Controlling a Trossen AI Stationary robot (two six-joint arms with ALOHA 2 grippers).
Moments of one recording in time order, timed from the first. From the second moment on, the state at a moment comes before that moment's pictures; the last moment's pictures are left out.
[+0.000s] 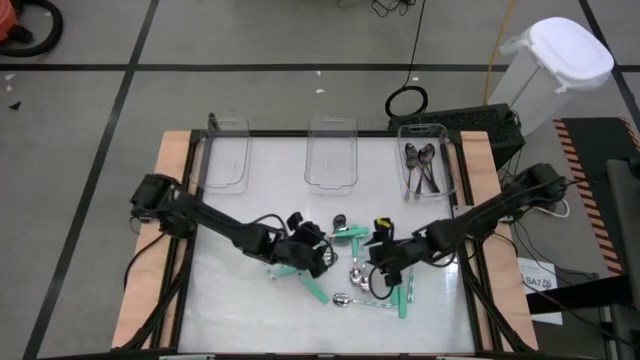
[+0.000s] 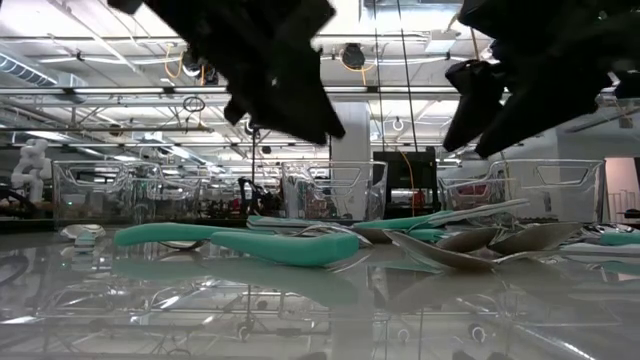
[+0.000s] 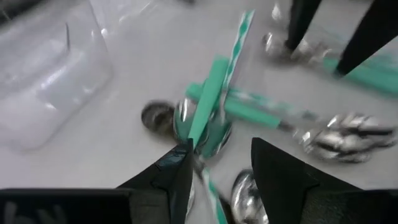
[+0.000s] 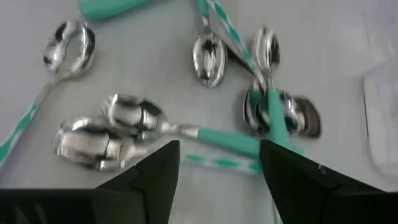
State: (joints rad) left arm -0.32 1.79 1.10 -0.08 -0.57 -0.54; right arm 0.43 1.38 0.73 -0.26 0.34 0.06
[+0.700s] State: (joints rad) left arm -0.16 1.90 1.10 -0.10 -0.44 -0.56; right arm 0.43 1.39 0.73 -0.11 0.34 0.04
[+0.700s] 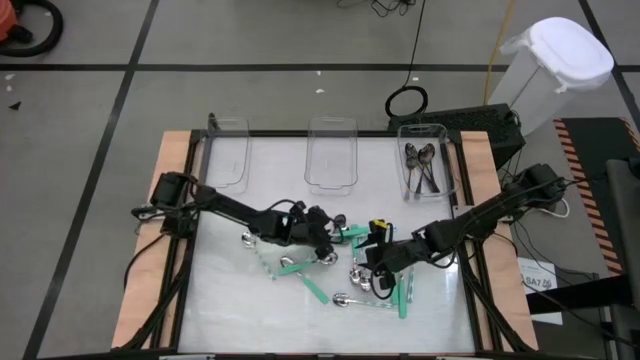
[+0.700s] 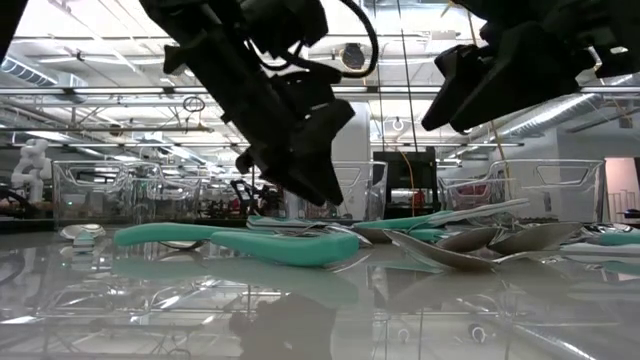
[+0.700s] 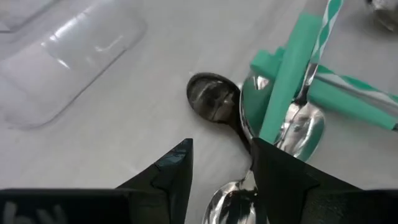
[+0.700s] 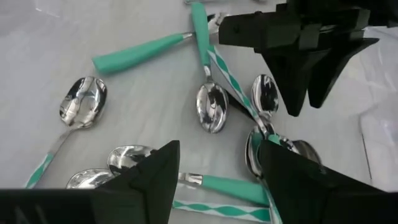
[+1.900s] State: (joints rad) left arm -0.07 1.99 1.10 0.08 -0.37 -0.51; right arm 0.49 1.39 0.73 -0.17 0.34 0.06
